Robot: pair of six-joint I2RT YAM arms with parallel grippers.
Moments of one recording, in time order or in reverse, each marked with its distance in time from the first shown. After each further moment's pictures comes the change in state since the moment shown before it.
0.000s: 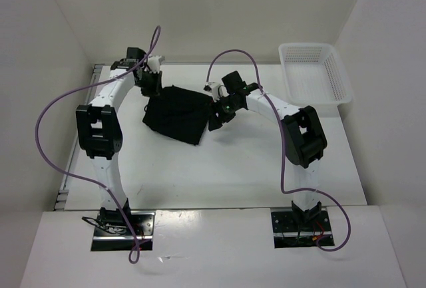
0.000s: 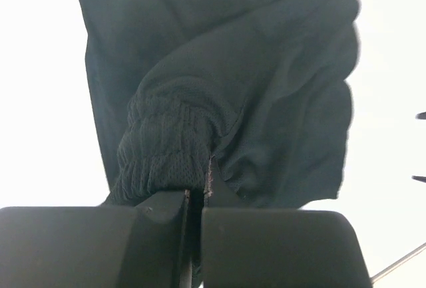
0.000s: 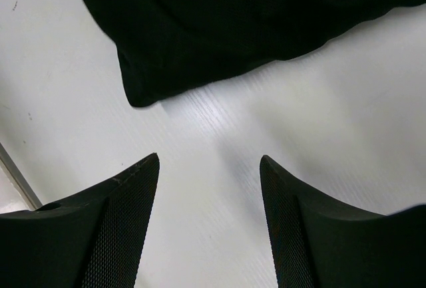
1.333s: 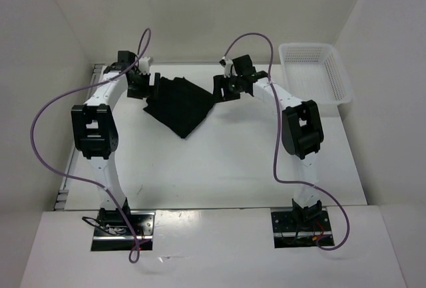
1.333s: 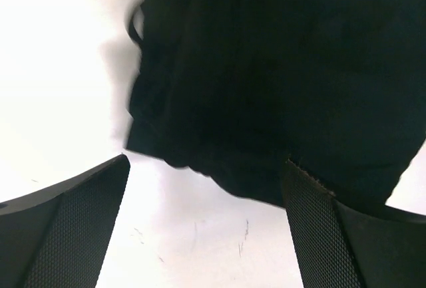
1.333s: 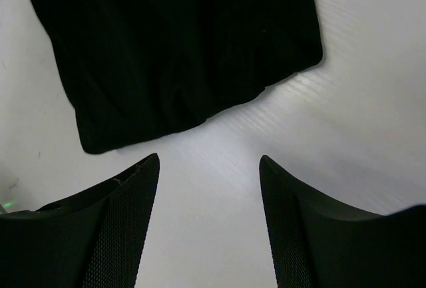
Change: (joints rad) left arm 0.068 0.010 -0.011 0.117 -0.124 0.001; right arm -0.109 0.096 0.193 0.119 0.077 0.286
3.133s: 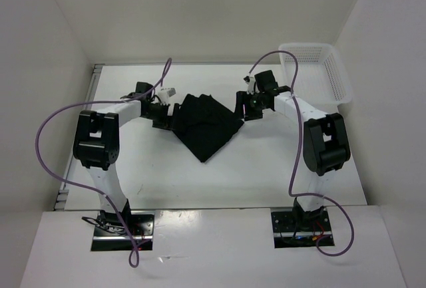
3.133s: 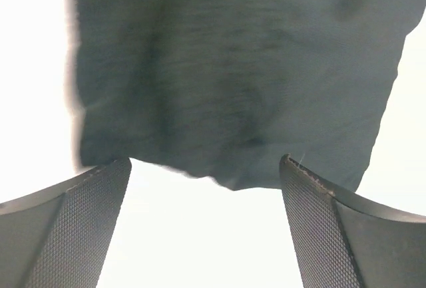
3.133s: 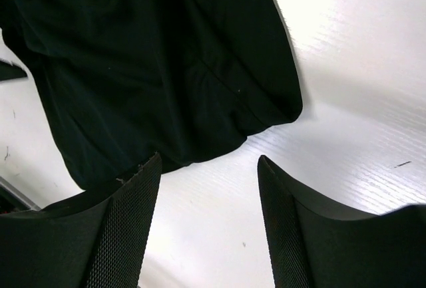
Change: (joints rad) left arm -0.136 -0.179 -0.598 0.298 0.381 -0.026; right arm -0.111 -0.282 -0.426 -0.016 0.049 0.079
